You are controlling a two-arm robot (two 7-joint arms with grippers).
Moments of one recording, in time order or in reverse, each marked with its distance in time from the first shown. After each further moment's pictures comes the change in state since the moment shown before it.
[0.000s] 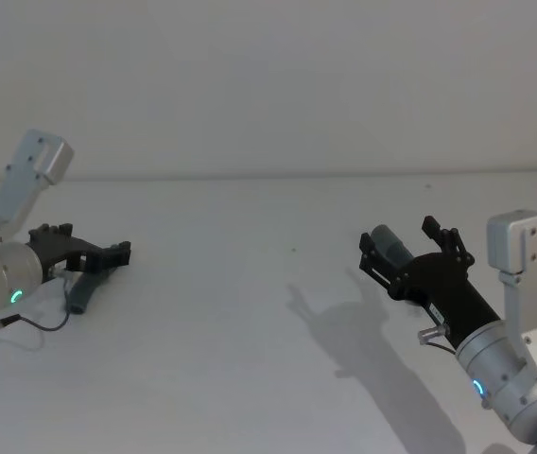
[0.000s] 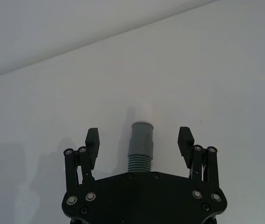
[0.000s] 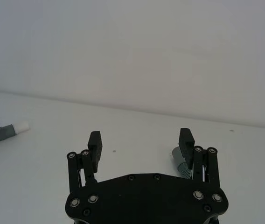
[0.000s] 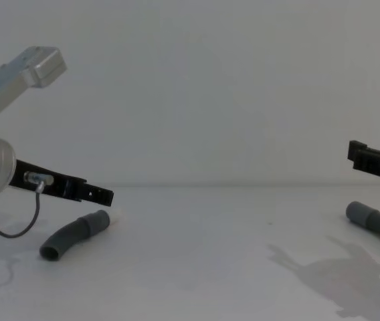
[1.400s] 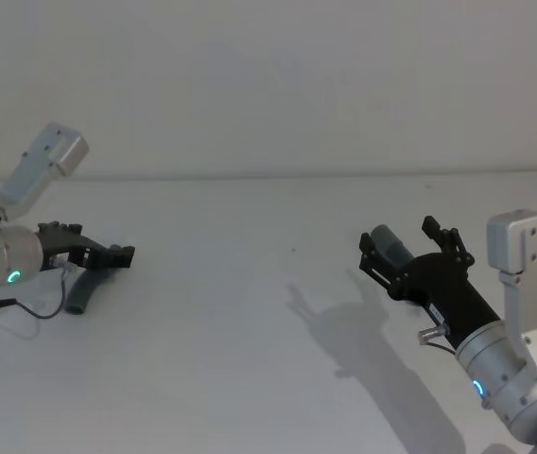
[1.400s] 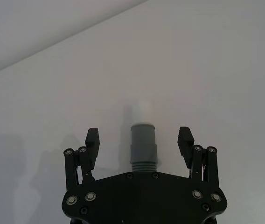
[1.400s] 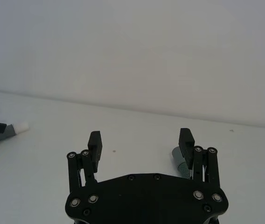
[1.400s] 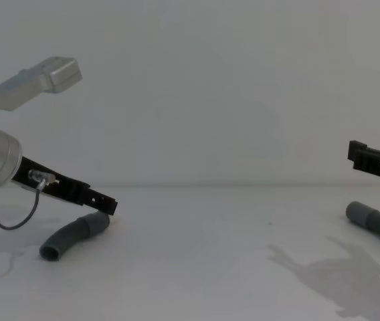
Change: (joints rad) left arm -0.143 0.019 0.078 0.153 0.051 0.039 -0.168; right arm 0.000 0.000 0.000 0.000 0.000 0.000 0.000
